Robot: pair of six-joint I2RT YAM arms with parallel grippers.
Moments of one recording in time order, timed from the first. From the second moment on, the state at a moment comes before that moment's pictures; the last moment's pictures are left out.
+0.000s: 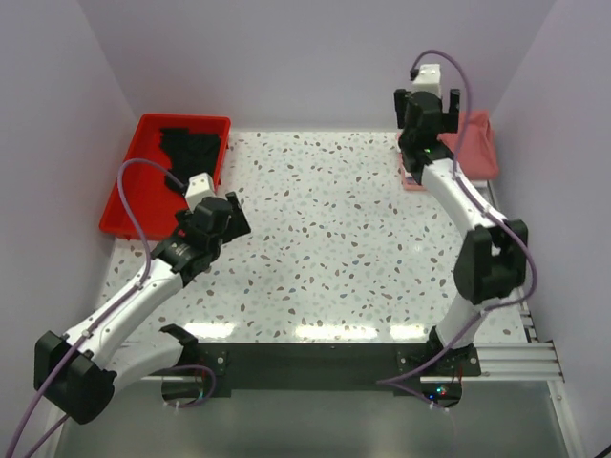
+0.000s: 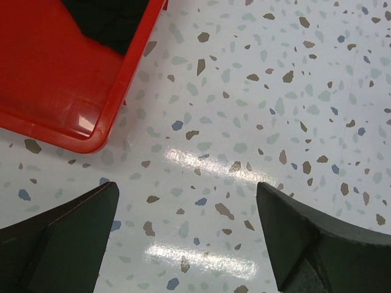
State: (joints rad) left arm -0.51 1.05 0.80 -0.45 -0.54 -0.65; right arm 0.23 1.86 1.61 0.11 0.71 -0.29
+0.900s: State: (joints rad) left arm -0.51 0.98 0.74 -0.43 -0.49 -0.65; right arm 0.12 1.88 1.69 -0.31 0.37 0.09
